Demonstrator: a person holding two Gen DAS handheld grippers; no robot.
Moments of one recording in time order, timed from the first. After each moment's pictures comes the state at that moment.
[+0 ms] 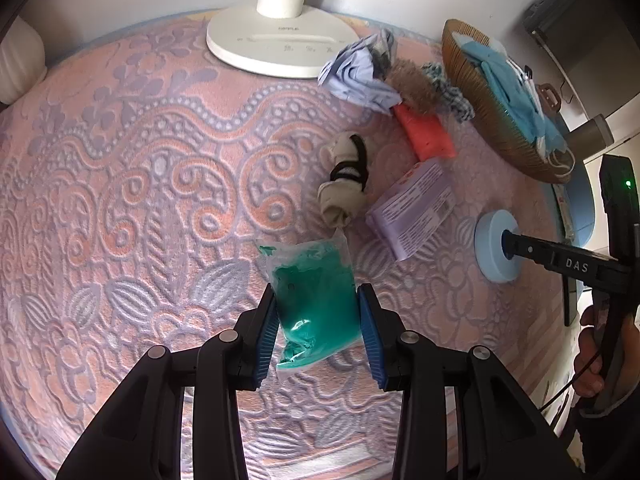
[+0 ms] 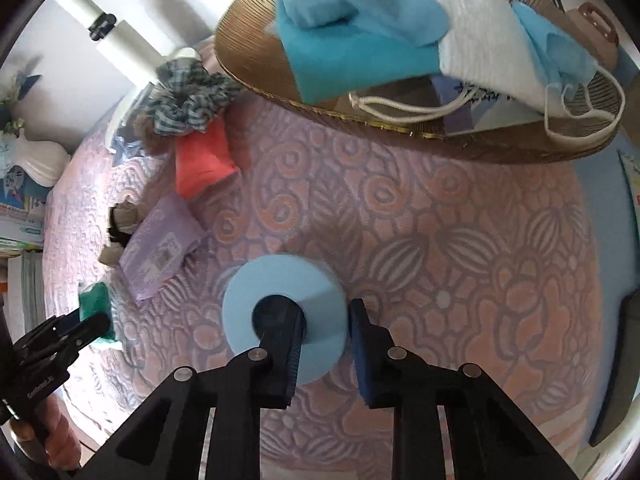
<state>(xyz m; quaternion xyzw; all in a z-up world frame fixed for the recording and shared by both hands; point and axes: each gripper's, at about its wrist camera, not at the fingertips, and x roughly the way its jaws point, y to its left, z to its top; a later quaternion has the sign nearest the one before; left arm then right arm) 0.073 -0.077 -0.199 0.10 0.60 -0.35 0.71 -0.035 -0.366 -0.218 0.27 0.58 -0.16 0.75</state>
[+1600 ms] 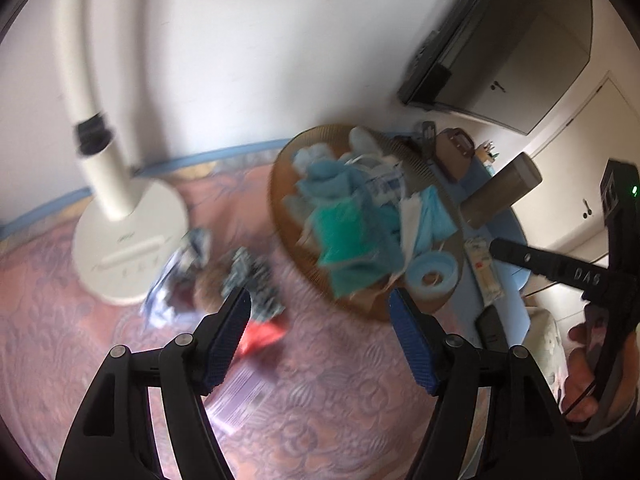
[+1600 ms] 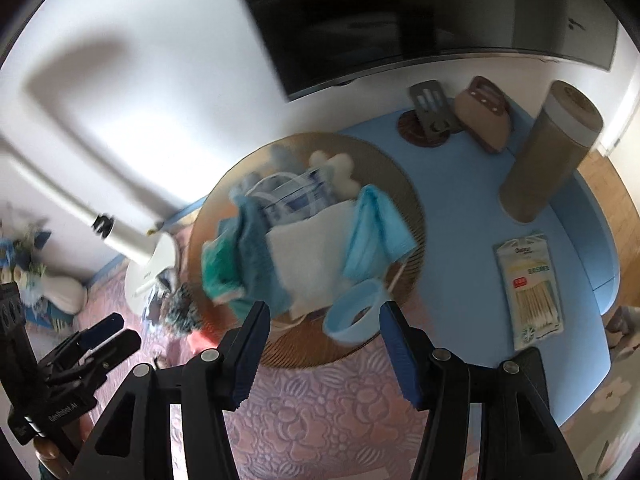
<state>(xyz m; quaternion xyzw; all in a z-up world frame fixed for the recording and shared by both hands) 0.086 -0.237 -0.086 0.10 0.50 -0.46 0.72 -0.065 -0.467 -0.069 0.29 0.46 -0.26 0.79</state>
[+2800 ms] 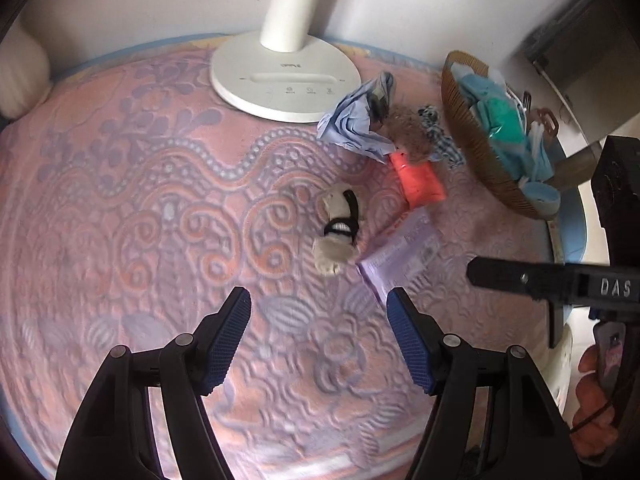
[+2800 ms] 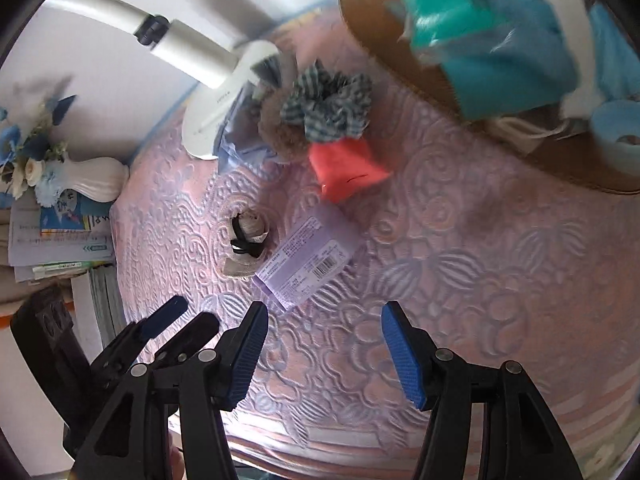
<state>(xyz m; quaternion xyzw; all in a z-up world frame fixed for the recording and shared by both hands) 0.108 -0.103 -0.184 0.08 0.60 -0.36 0.71 0.028 -0.317 -0.187 0.38 0.58 -0.09 0.71</state>
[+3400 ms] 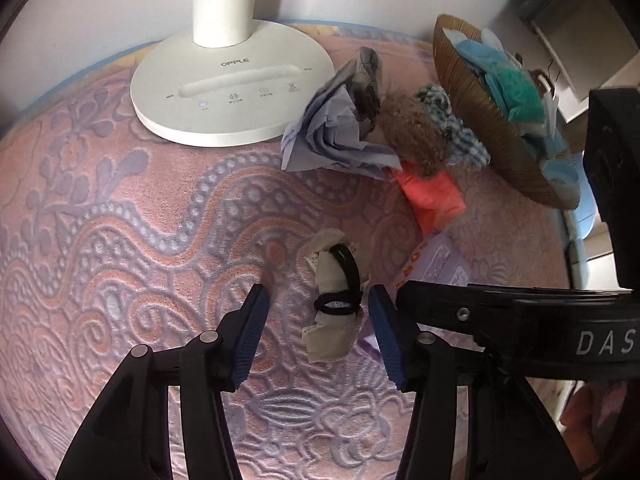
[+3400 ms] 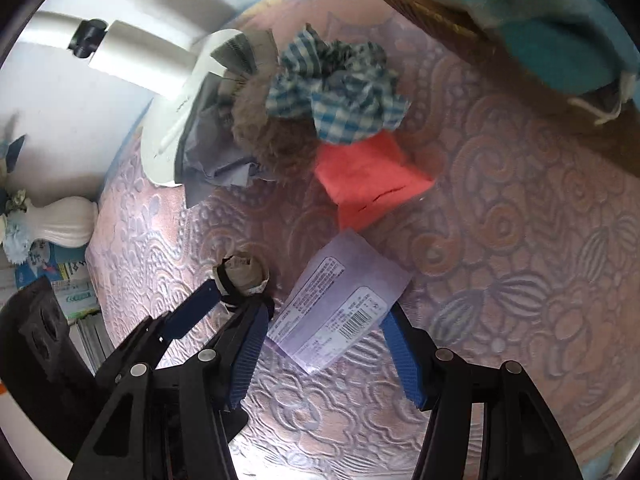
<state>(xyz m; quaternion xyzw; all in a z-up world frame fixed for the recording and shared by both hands) 0.133 -0.157 -0.217 0.15 0.58 -0.40 0.69 0.076 -0.304 -0.228 0.43 0.59 -0.16 0.67</state>
